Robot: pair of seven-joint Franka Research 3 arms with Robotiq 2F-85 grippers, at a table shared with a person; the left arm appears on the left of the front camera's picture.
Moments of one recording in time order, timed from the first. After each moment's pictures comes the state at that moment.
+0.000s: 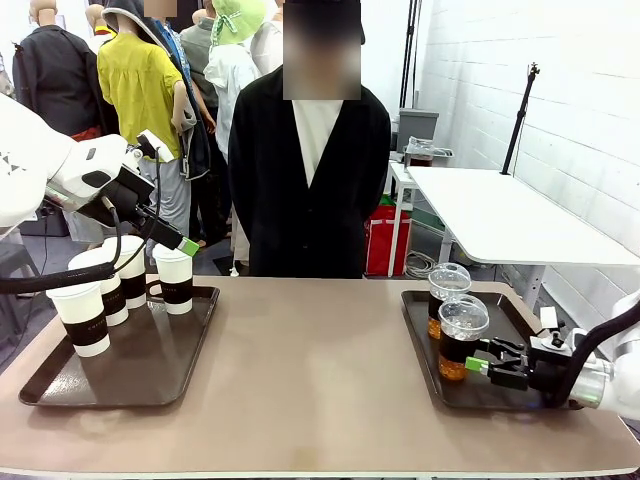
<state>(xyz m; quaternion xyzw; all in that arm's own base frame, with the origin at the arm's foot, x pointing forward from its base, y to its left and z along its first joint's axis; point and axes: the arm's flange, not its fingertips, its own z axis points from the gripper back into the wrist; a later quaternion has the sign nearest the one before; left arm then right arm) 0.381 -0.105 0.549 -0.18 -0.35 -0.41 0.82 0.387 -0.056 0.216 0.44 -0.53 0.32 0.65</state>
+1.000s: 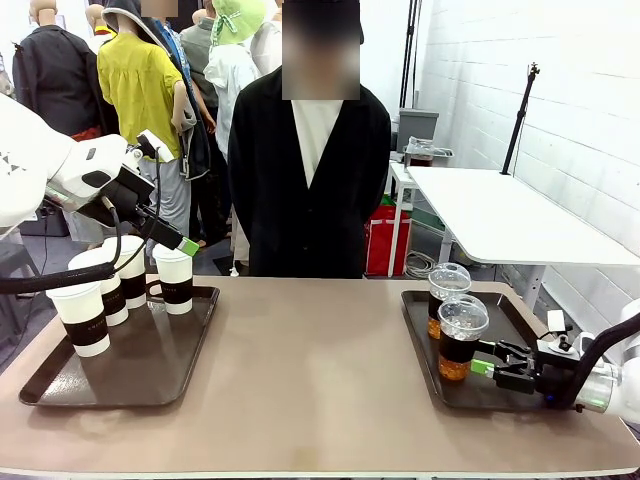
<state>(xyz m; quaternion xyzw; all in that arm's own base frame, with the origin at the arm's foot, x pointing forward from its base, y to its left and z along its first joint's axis) 0.381 -0.105 0.549 -0.18 -0.35 -0.41 0.82 0.382 -0.060 0.217 0.44 -0.53 0.32 0.65</state>
